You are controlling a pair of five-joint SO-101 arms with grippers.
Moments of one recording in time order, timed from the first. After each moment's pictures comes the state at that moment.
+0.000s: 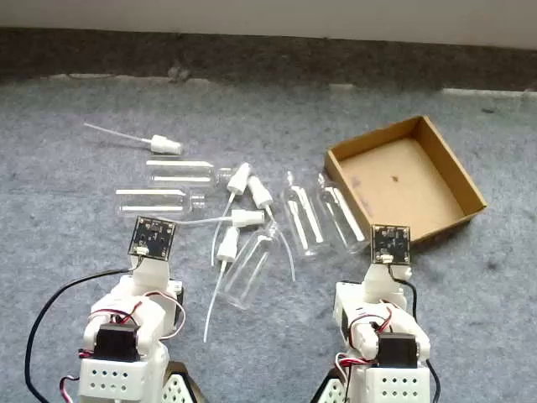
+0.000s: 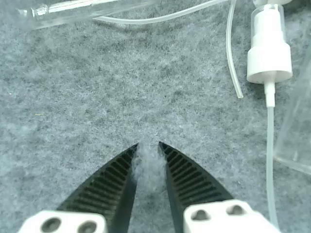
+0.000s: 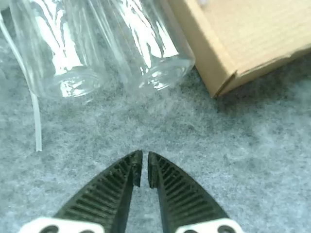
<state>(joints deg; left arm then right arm) -2.1 -104.0 95.9 75.5 0.3 -3.0 -104.6 95.6 71.3 -0.9</state>
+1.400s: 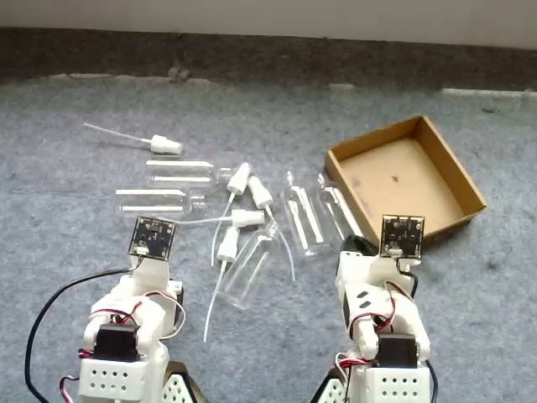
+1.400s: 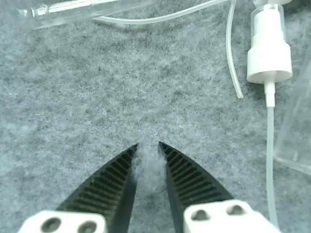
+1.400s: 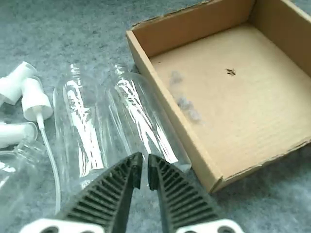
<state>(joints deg) -2.1 -104.0 95.9 75.5 0.3 -3.0 -104.6 95.6 50.5 -0.9</state>
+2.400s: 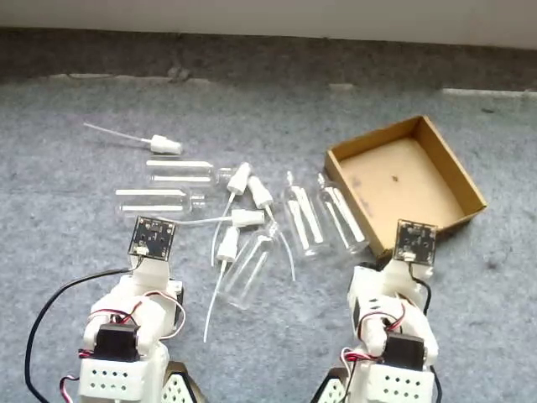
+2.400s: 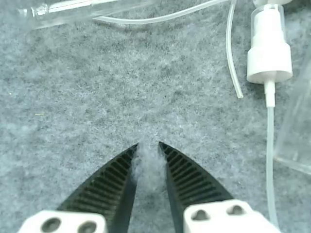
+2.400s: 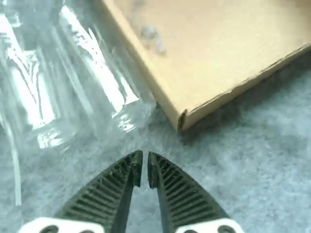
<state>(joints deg) -2.1 -104.0 95.9 75.5 0.3 5.9 -104.6 95.0 61.4 -0.9</state>
